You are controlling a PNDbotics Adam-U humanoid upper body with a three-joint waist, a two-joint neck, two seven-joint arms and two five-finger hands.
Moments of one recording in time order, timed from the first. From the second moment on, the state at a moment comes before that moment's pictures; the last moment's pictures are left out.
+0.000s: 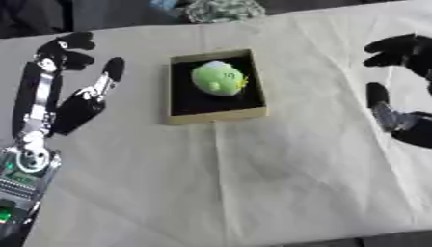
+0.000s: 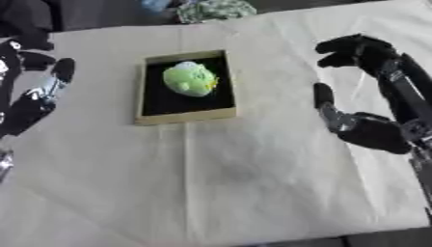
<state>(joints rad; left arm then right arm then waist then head) -0.19 0.40 -0.08 -1.95 -0.34 0.17 0.25 -0.36 -0.42 0.10 -1.94 0.25 -0.17 0.22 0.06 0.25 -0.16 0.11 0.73</state>
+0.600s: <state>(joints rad) -0.16 0.33 -0.09 -1.88 -0.29 0.10 0.29 -0.35 -0.42 0.09 -1.94 0.26 -0.17 0.21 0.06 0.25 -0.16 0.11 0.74</state>
